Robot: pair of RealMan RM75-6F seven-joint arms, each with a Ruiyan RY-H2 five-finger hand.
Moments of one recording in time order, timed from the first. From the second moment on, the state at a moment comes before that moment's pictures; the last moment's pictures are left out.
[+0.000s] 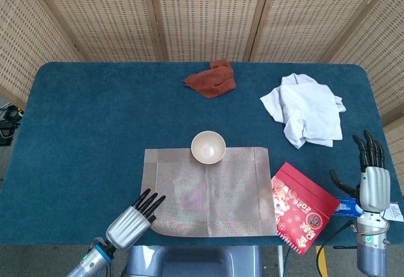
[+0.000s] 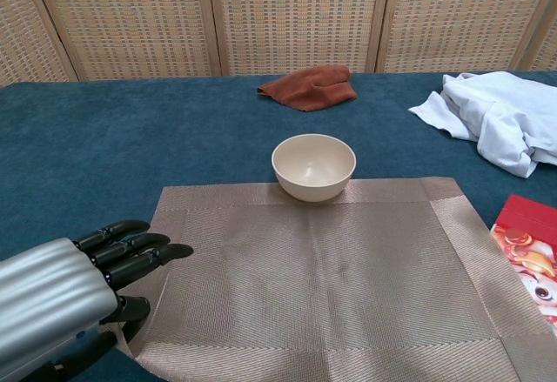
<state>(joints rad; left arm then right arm) -0.37 -1.56 0.26 -1.67 1.69 1.24 0.79 0.13 -1.41 0.22 -1.41 -1.45 1.61 0.25</state>
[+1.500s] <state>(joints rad) -0.73 -1.95 -0.26 -1.26 1.35 0.99 0.73 0.14 -1.42 0.22 -1.38 -1.43 1.57 0.25</state>
